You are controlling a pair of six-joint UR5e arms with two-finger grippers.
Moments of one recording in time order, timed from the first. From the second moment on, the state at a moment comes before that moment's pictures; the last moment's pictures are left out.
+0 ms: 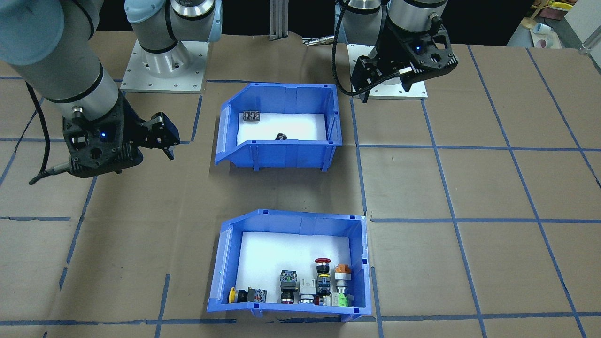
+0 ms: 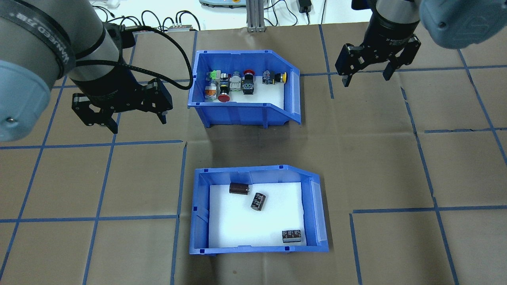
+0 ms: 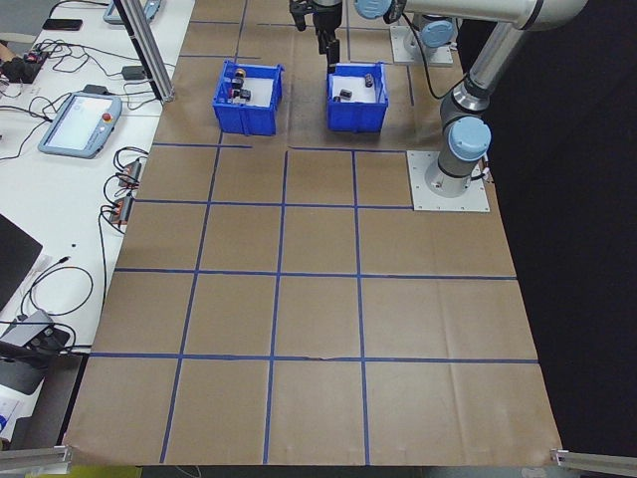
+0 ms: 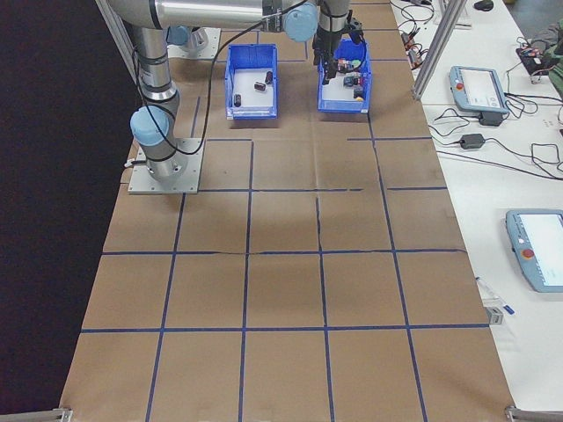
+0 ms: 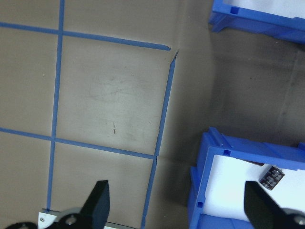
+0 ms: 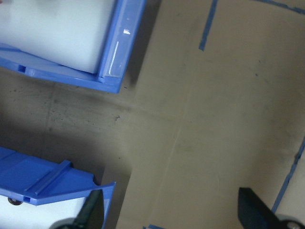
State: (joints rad) left arm -1.69 -1.44 -1.69 -1.62 1.61 -0.50; right arm 1.58 -1.36 1.42 -1.58 -1.50 -0.36
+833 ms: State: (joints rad) left arm -1.93 -1.27 -2.01 -1.51 1.52 -1.56; right arm 1.83 -1.10 1.14 -1.61 -1.58 -0.93
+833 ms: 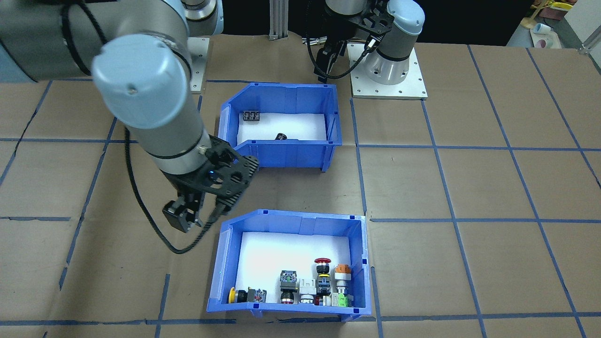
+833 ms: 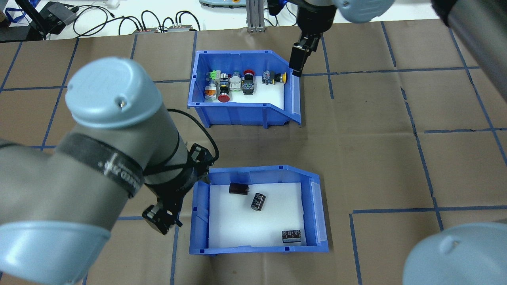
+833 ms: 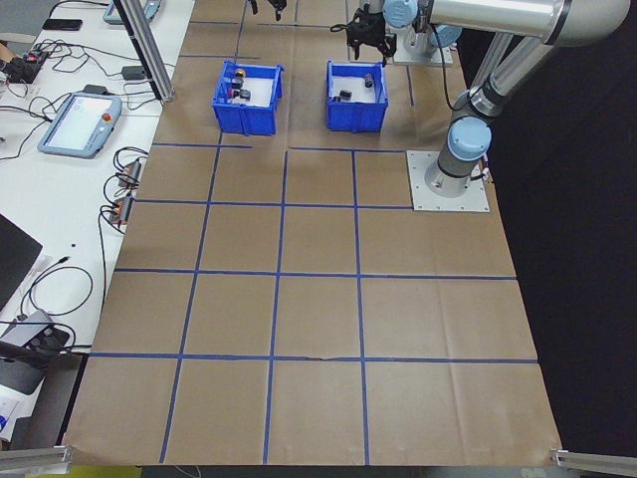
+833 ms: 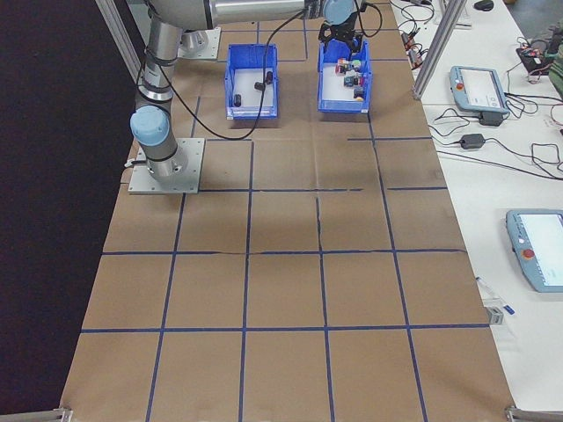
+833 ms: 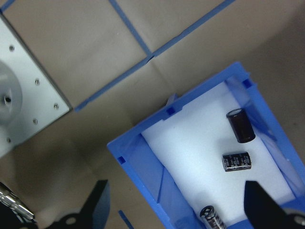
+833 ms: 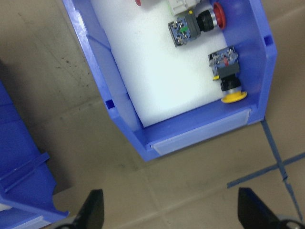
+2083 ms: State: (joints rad) left arm -2.15 -1.34 -2.28 -1.08 1.51 -2.09; right arm 2.05 -0.83 1.03 -1.72 -1.63 -0.98
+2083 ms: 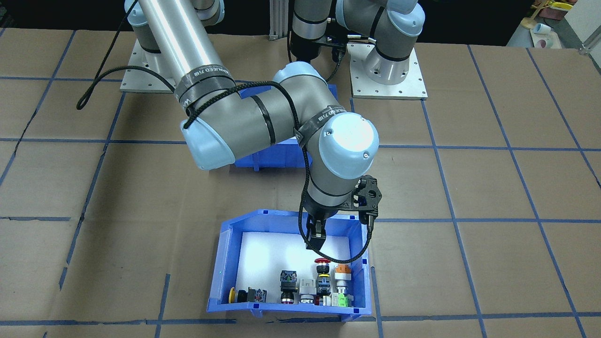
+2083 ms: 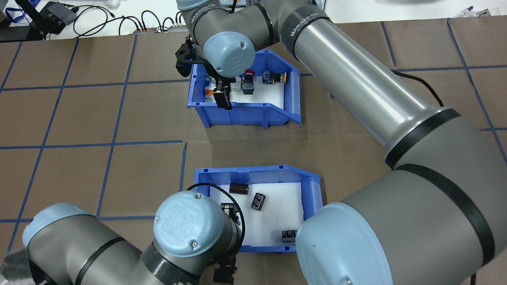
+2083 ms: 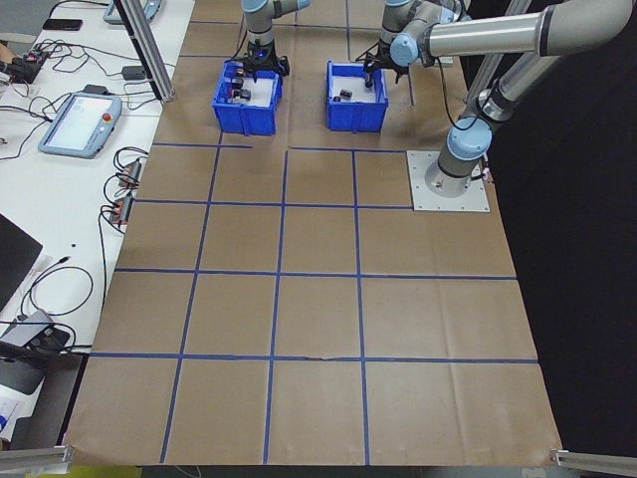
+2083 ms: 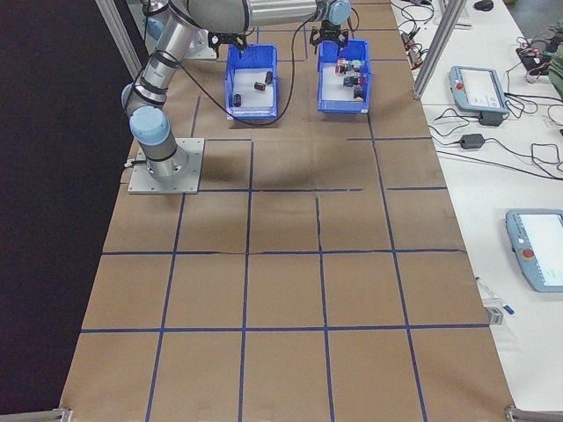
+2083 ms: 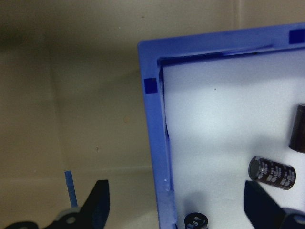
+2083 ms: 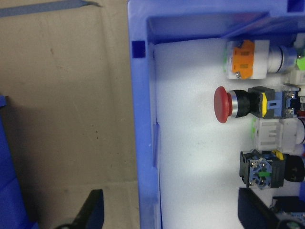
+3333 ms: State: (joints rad) left arm -2.20 -1.47 -2.34 -0.84 1.50 -2.17; right arm 2.06 -0.85 1.09 -1.77 -1.69 -0.95
